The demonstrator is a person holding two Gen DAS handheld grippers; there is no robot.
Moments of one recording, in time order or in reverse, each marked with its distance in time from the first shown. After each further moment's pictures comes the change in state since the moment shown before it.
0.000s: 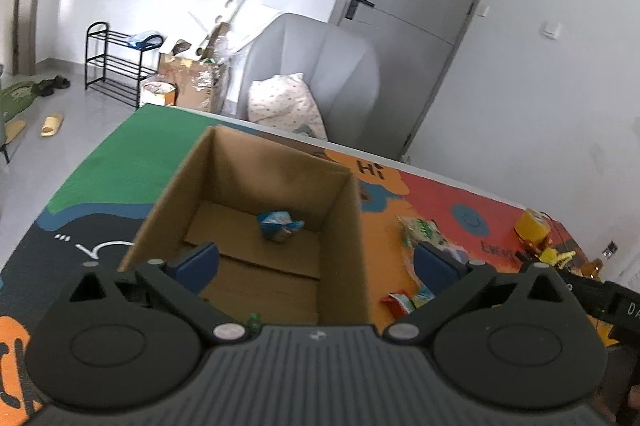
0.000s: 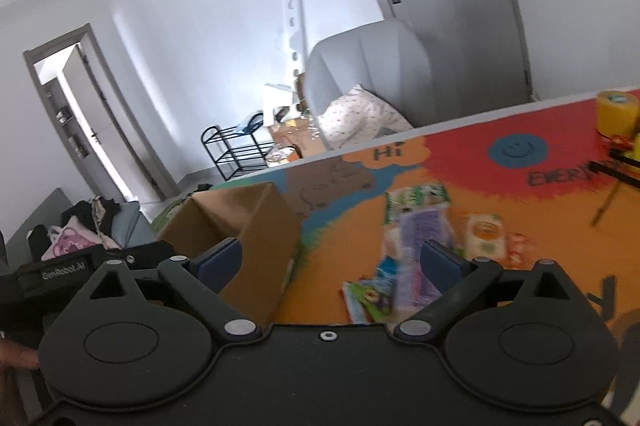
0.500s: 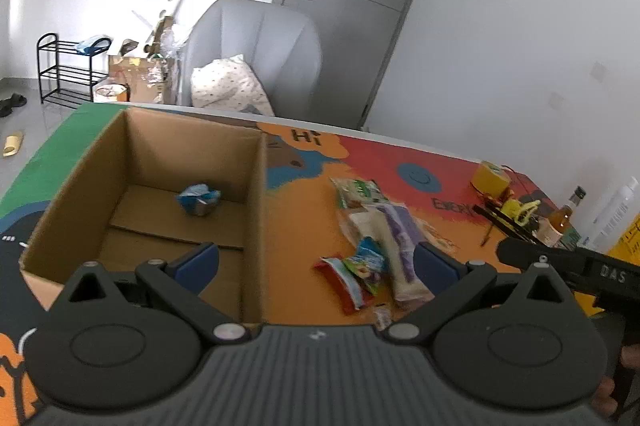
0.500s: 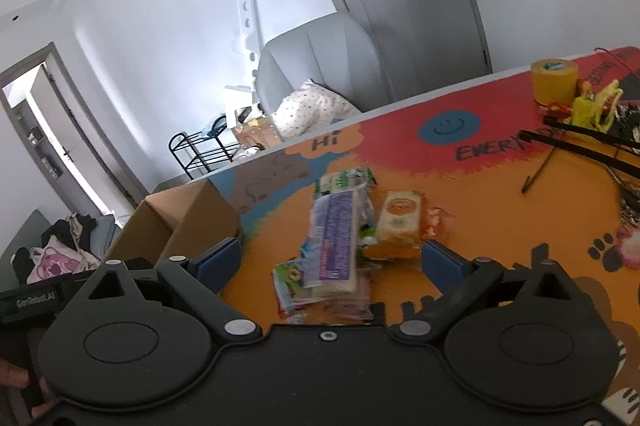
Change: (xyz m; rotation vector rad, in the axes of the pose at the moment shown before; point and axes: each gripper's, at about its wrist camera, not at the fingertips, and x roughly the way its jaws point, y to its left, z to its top) left arm 0.009 -0.055 -0.025 0.120 0.059 -0.095; right arm -0.019 -0.057 -0.010 0.091 0.013 -0.075
